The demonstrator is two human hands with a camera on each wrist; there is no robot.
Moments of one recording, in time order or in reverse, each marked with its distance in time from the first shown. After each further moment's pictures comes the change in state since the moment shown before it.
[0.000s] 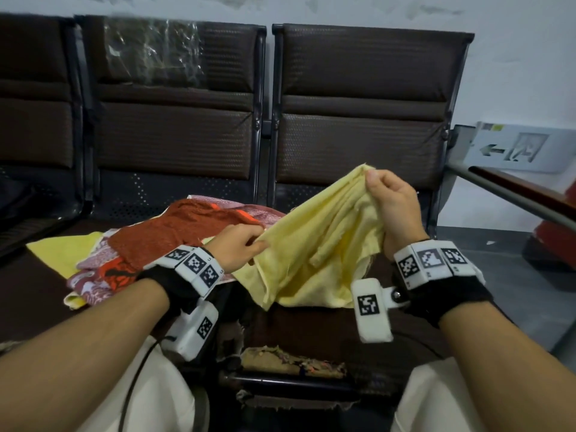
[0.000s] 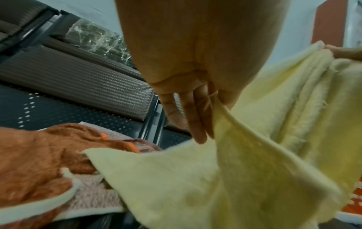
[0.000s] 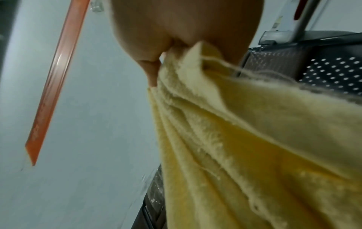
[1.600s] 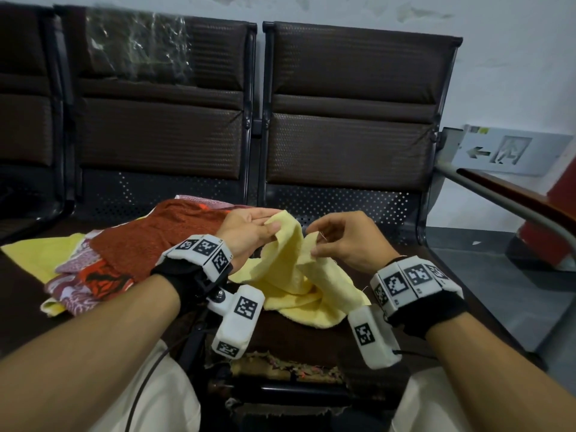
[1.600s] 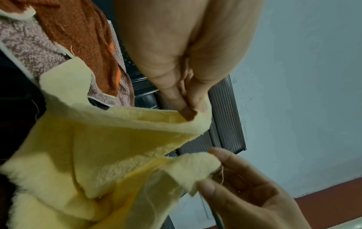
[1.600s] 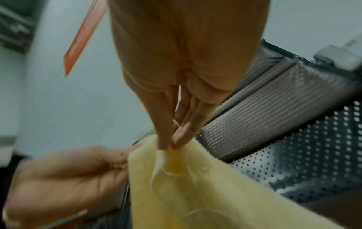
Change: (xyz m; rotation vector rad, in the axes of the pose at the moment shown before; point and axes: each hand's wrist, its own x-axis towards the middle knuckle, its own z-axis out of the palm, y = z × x) left_hand 0.017 0.045 0.006 -1.221 0.123 -0.267; right_hand -0.019 0.016 0.005 -0.747 -0.455 0.053
